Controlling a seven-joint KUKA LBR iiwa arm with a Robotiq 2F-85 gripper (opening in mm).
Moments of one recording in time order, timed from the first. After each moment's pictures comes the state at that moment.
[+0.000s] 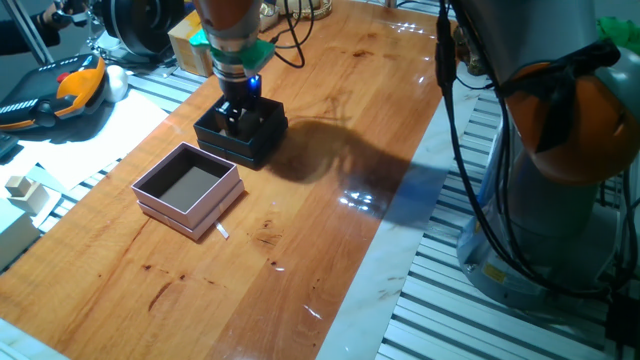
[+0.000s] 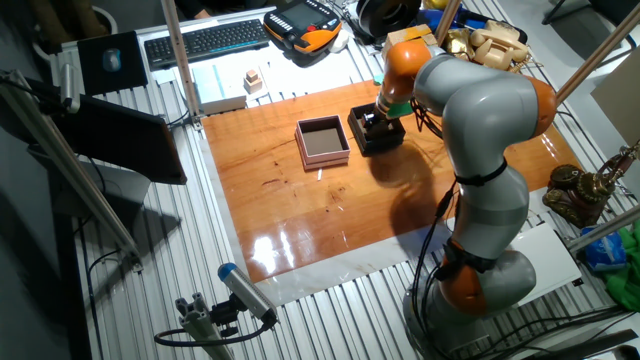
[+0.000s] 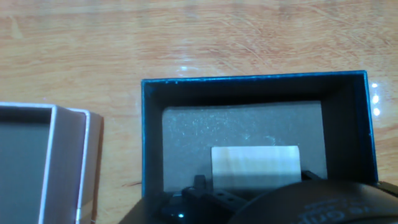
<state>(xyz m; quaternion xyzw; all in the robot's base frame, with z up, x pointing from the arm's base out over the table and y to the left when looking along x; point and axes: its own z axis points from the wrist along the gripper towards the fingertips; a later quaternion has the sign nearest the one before) 0.628 -0.054 0.060 0.01 1.00 -0.02 0.08</state>
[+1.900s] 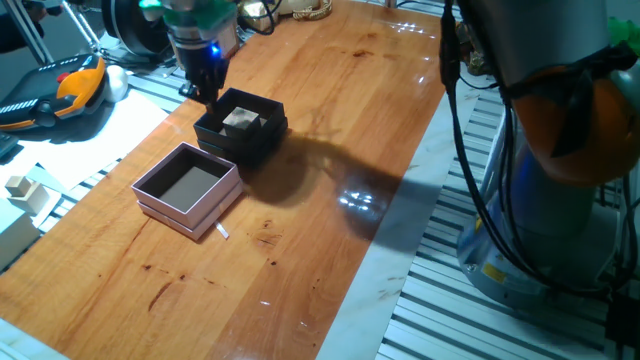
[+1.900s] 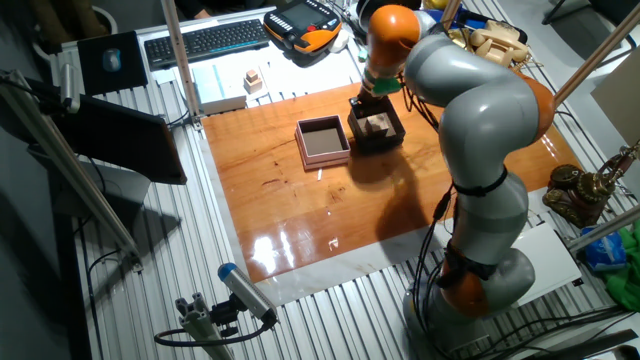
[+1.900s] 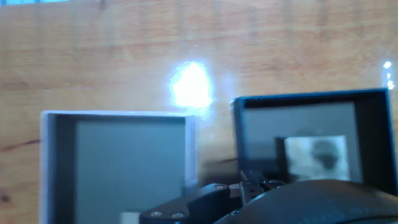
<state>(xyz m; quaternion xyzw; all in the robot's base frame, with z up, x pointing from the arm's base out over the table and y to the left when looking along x) 0.624 0.038 0.164 0.03 1.00 0.00 0.04</state>
